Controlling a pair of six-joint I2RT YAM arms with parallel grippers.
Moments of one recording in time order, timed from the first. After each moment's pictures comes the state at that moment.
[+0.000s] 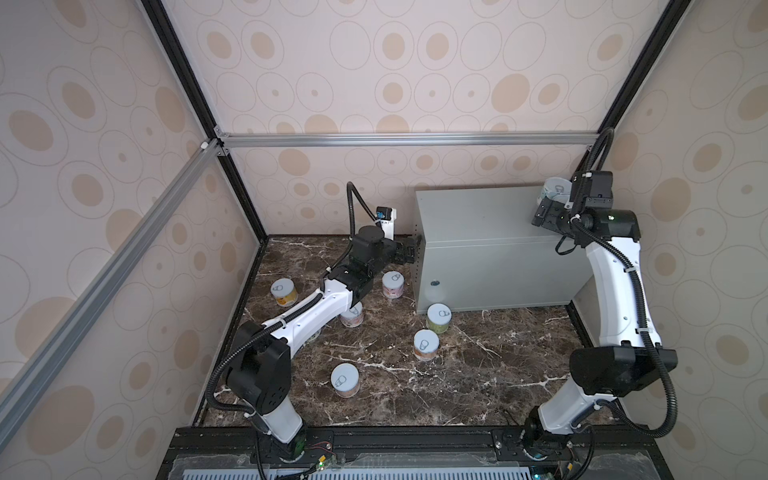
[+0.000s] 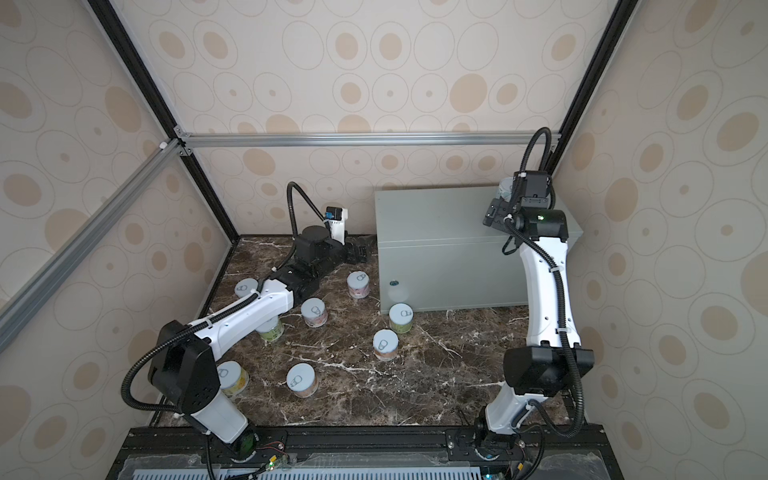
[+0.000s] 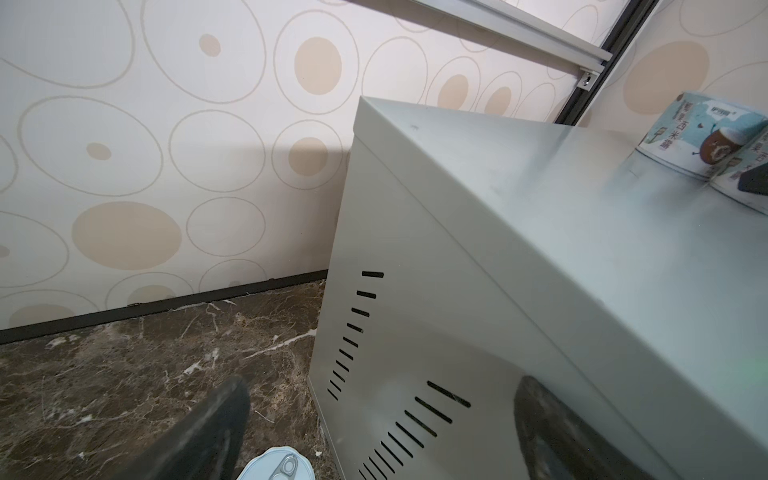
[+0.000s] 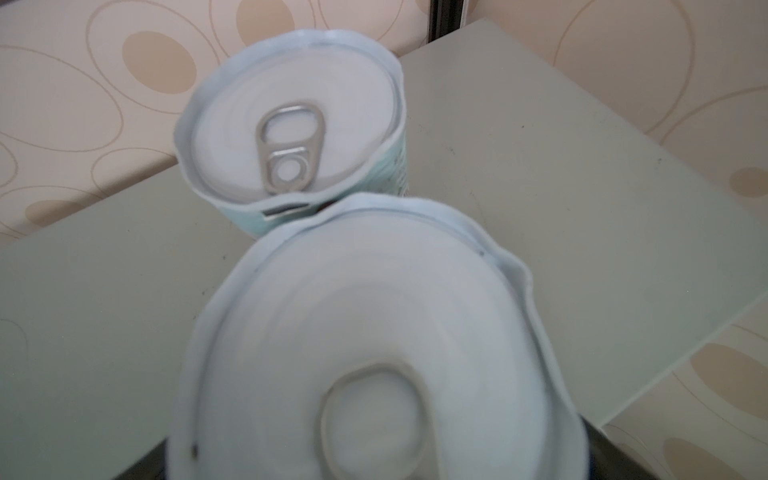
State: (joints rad) left arm -0.55 1.65 1.35 0.11 -0.01 -0.28; right arm -0.07 1.69 2.08 -1.03 0.23 0.30
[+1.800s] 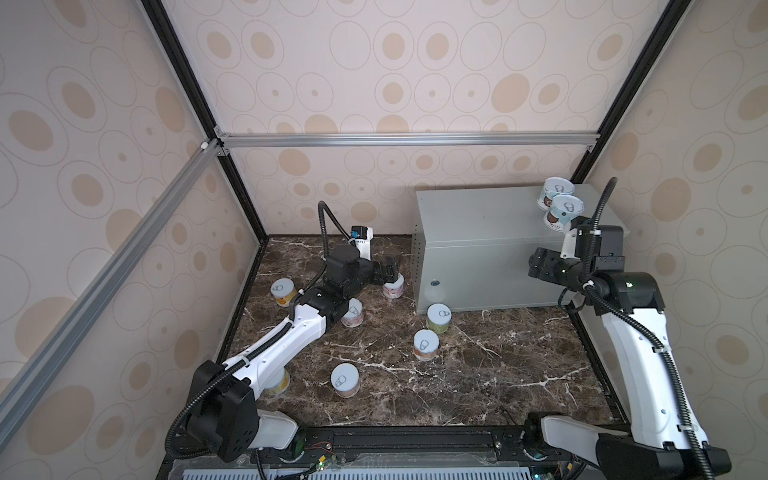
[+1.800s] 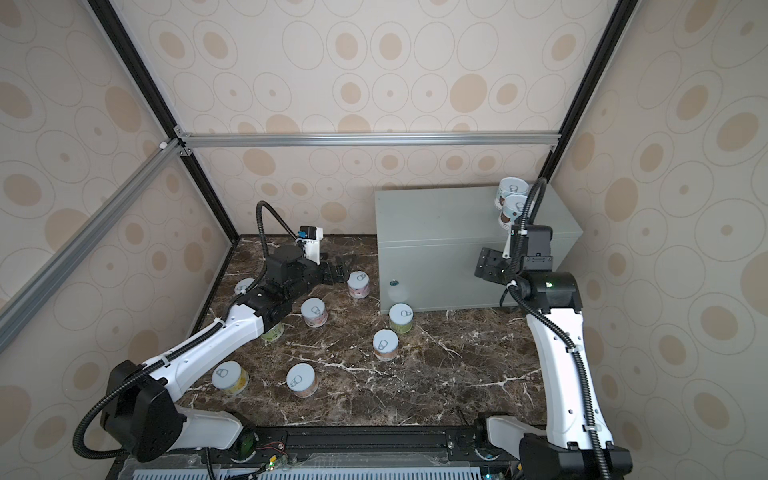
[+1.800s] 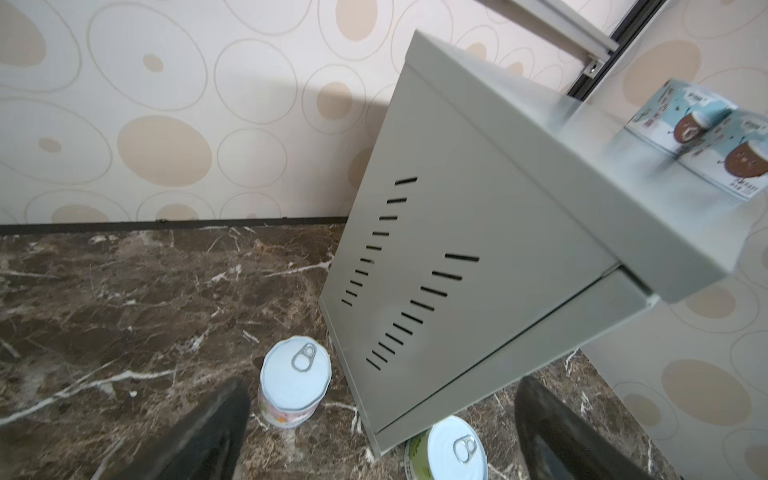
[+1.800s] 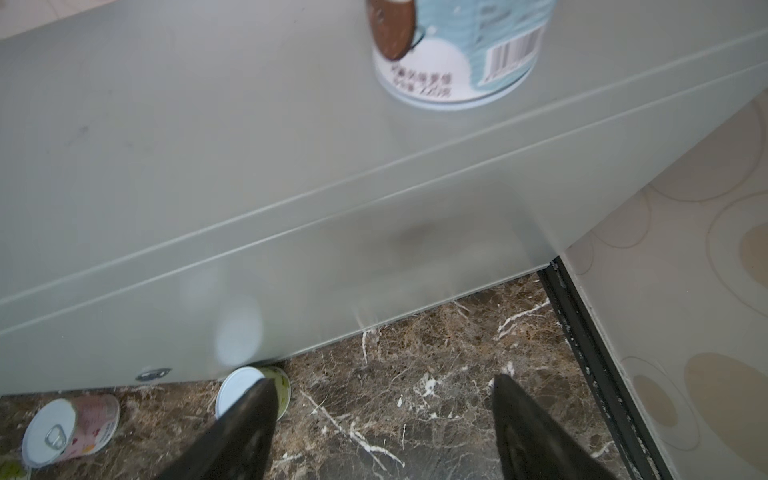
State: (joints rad) left arm -0.50 1.37 1.06 0.02 0.05 -0.39; right arm 0.04 1.16 1.50 -1.00 0.11 0.25
